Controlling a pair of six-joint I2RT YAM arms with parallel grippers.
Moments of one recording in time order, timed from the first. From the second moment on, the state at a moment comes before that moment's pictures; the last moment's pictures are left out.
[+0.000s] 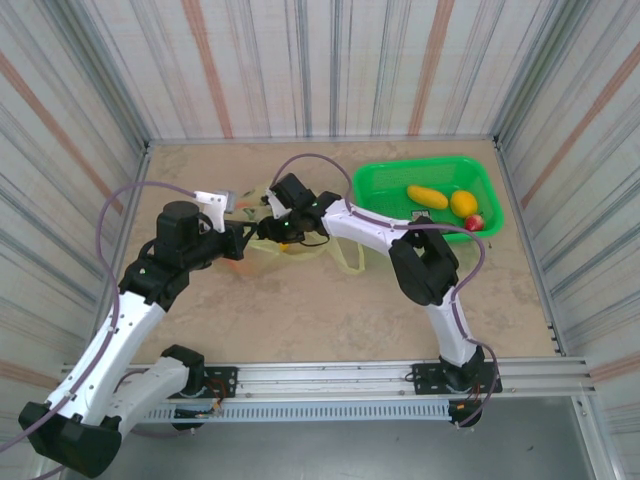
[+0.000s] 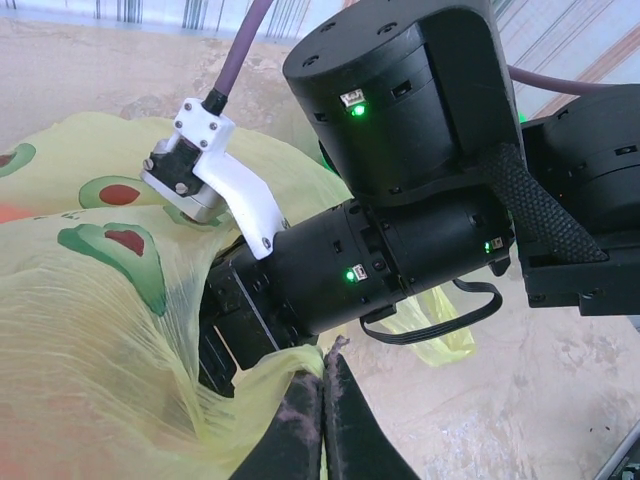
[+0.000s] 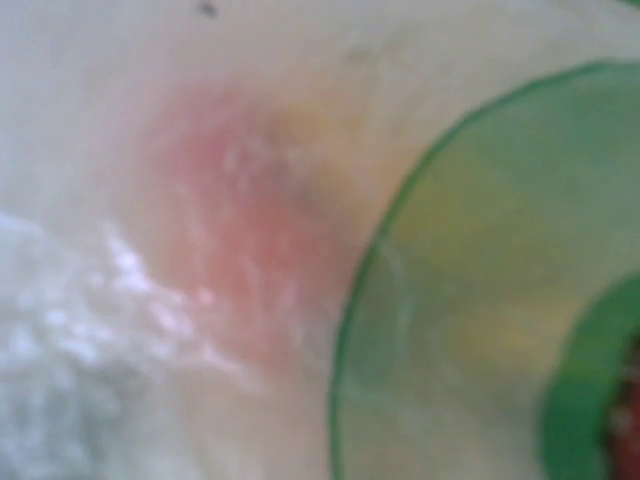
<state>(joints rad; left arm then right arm) -0.37 0.86 0.89 -0.51 0.31 -0.31 0.84 2.14 1.73 -0.48 -0.36 0.51</state>
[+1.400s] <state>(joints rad) -0.38 0.86 0.89 -0.51 0.30 -0.31 0.01 1.89 1.50 -0.65 -0.04 0.42</state>
